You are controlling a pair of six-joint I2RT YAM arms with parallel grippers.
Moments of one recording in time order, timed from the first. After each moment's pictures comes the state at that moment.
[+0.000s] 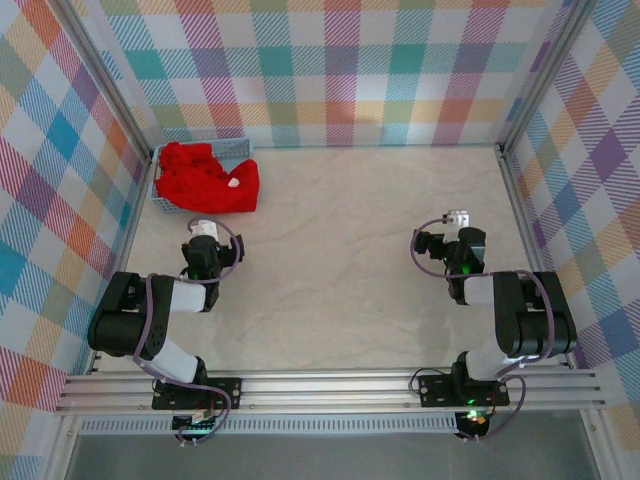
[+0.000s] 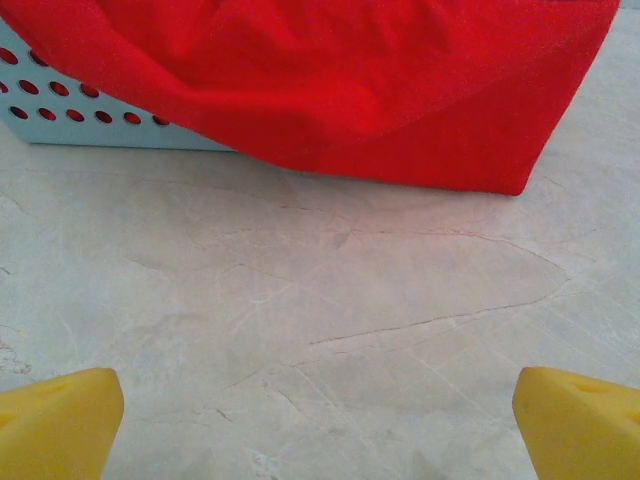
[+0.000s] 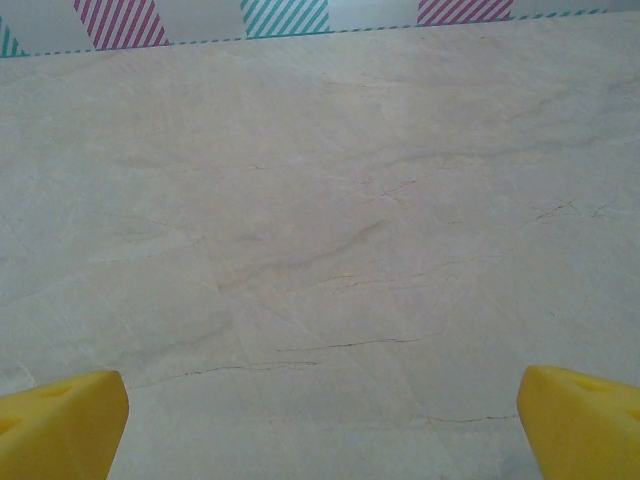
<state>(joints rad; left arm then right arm) -0.09 1.56 0.39 0.72 -0.23 -0.13 0.00 1.53 0.41 0.72 -0.11 0.04</state>
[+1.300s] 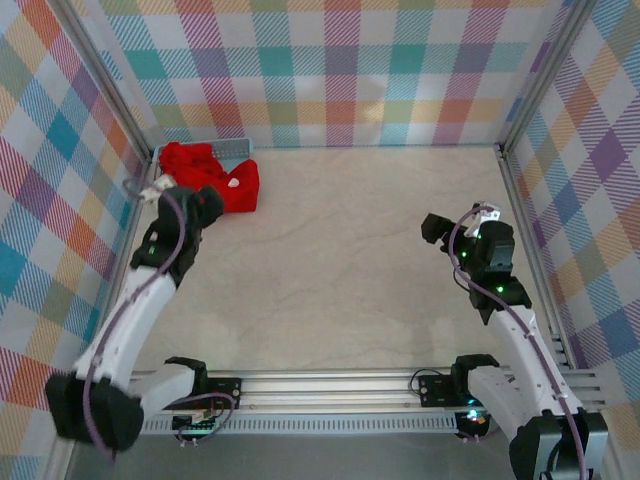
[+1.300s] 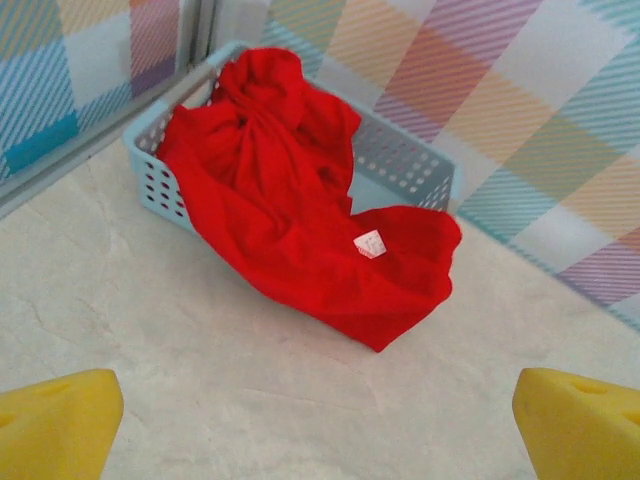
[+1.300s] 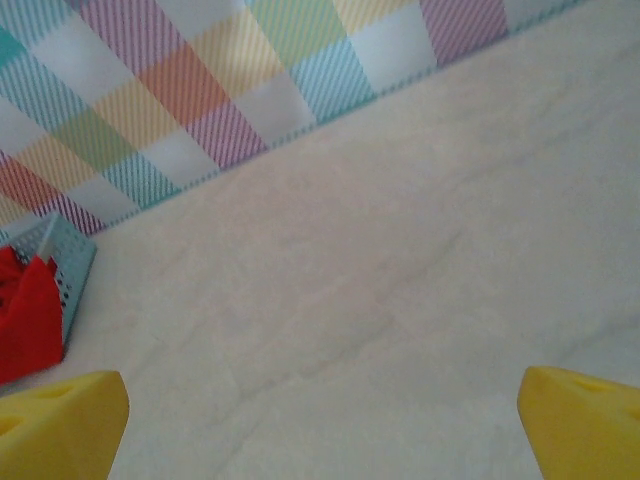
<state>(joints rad) -0.17 1.15 1.01 -0.42 -0.40 -0.62 0.07 0.85 0.61 -0.16 -0.12 0.46</state>
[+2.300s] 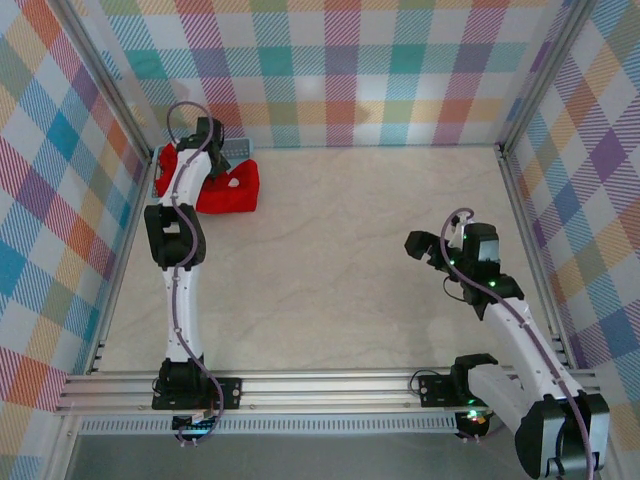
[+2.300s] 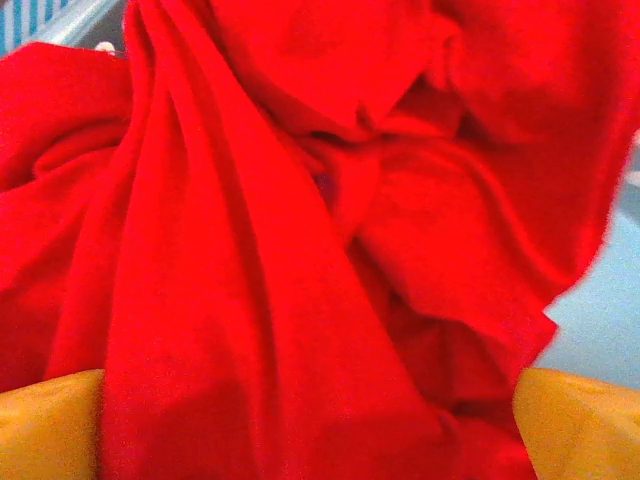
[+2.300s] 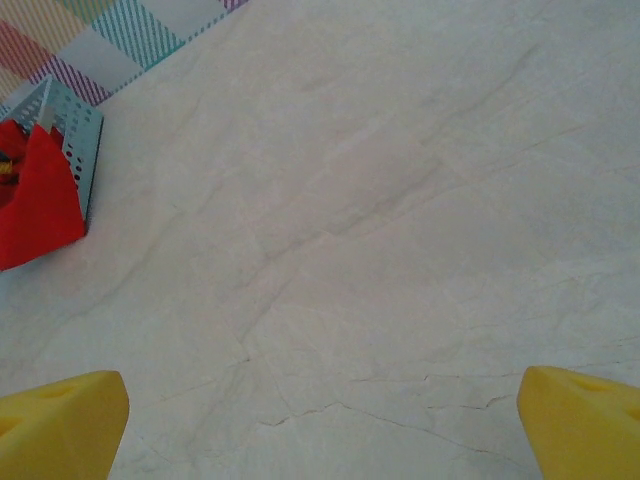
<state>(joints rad) 0.01 2.51 2.39 -0.98 -0.43 -0.69 0.13 0.91 0.60 -0.30 -0.25 0.50</state>
